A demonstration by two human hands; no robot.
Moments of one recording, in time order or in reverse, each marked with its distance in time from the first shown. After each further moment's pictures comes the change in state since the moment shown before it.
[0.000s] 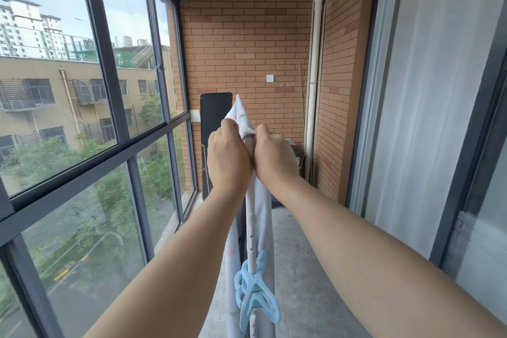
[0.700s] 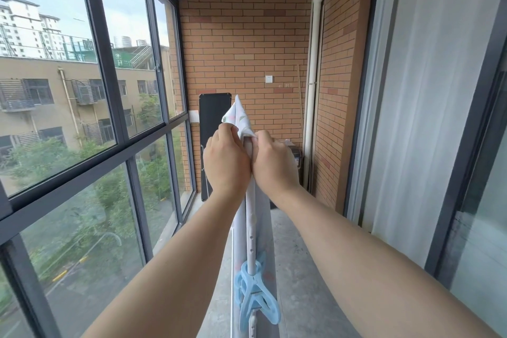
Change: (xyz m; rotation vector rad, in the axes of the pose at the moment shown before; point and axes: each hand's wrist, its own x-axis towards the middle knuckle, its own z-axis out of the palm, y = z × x) left_hand 0.000 -0.017 0.015 -0.029 0.066 0.042; right_hand -0.016 0.008 0.004 0.178 0.216 -0.078
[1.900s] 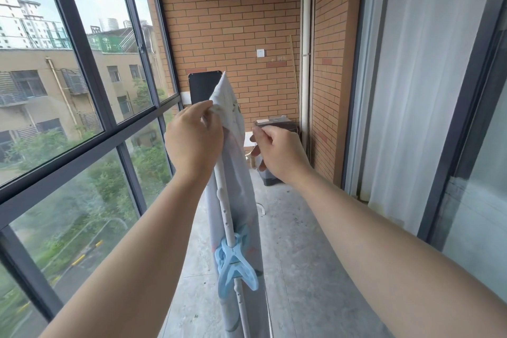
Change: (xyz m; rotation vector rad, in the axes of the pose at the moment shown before) left_hand -0.005 0.026 -0.024 0.054 -0.016 -0.075; right_hand -0.026 0.070 -0.031 0.343 -0.295 0.294
